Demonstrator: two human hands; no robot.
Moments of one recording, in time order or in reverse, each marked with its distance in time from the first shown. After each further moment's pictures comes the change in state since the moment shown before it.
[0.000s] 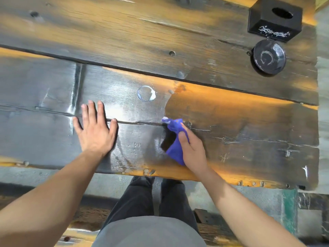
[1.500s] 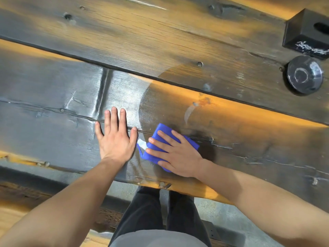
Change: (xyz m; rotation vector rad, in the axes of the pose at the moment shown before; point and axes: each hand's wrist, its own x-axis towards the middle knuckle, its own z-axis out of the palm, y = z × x) left_hand 0.000 -0.002 0.007 0.027 0.044 0.003; right_hand 0.073 0.027 0.066 -1.220 -0.553 -0.934
